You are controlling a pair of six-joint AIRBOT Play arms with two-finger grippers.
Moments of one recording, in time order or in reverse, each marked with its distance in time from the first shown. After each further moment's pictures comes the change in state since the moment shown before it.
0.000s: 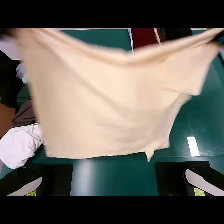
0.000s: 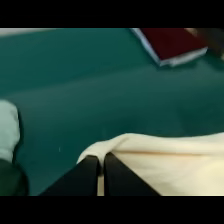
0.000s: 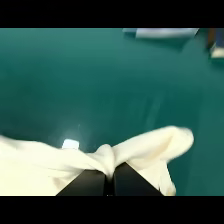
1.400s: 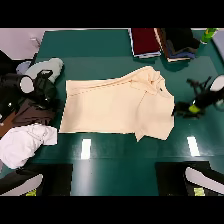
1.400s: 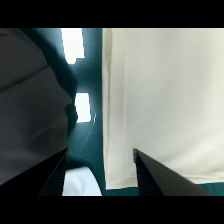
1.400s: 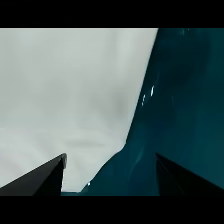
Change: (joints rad) left arm 0.231 -0.055 -0.827 -0.080 0.093 -0.003; right arm -0.186 -0.068 -0.904 -0.056 -0.138 -0.027
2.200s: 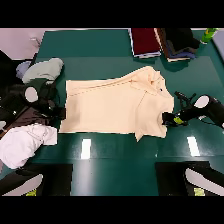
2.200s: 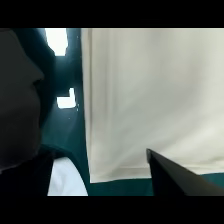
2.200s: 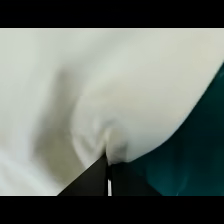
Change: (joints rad) left arm 0.000 0.021 -0.145 -0.052 0.056 -0.005; right arm 0.108 0.011 -0.240 0.142 -0.262 0.012
